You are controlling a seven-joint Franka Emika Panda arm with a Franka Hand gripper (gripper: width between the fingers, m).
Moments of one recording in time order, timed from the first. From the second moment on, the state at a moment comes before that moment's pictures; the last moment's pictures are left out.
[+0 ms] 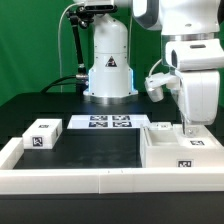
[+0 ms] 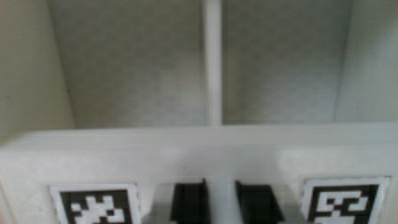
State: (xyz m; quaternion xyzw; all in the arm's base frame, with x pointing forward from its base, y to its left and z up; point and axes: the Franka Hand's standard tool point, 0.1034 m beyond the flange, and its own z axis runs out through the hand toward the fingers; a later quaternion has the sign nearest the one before) arm 0.575 0.101 0.057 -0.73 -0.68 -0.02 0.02
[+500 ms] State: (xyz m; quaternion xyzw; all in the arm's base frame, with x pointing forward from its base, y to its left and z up) arm 0.575 0.101 0.056 -0.74 -0.68 -0.02 0.02
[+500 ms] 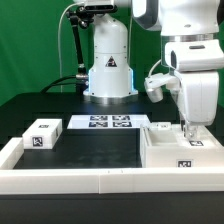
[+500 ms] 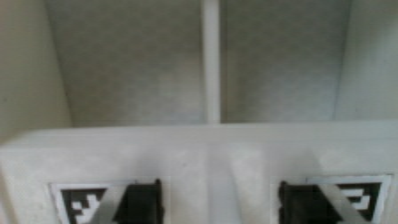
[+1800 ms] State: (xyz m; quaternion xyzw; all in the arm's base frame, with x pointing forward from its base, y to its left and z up) arm 0.505 0.095 0.094 -0.74 -0.68 -0.01 0.00
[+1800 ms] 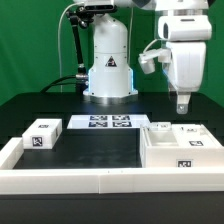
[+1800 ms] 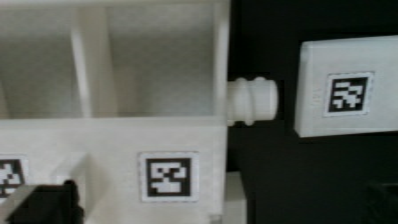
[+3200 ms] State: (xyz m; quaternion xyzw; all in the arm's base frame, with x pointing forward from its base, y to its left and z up) arm 0.405 0.104 0.036 -0.74 -0.67 -0.01 0.03
